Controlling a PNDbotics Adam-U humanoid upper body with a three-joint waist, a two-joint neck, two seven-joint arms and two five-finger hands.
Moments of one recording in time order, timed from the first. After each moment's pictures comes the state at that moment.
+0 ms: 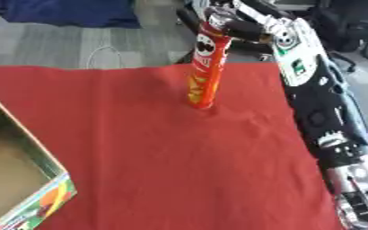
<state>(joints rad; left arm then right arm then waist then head) -0.18 0.33 0.03 -1.98 0.10 -0.18 -0.39 -0.97 -0.82 -0.16 -1.17 0.58 -0.29 0.44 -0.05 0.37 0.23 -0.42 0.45</state>
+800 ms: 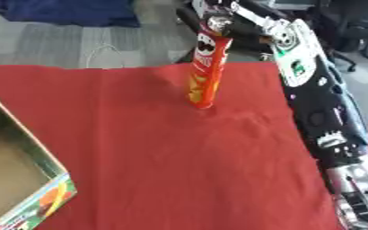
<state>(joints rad) -0.18 0.33 0.03 -1.98 0.09 -0.18 -0.39 -0.97 -0.82 -0.16 -1.17 0.57 -0.31 0.47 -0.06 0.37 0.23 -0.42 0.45</state>
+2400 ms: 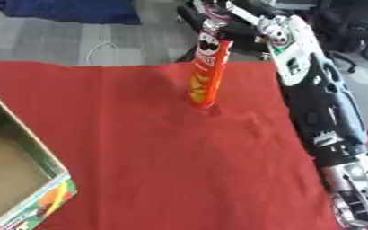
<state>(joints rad) -0.19 0.33 0.03 -1.98 0.08 -0.18 -0.39 -0.99 -0.82 -0.15 -1.19 0.69 -0.34 0.48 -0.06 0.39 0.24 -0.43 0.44</state>
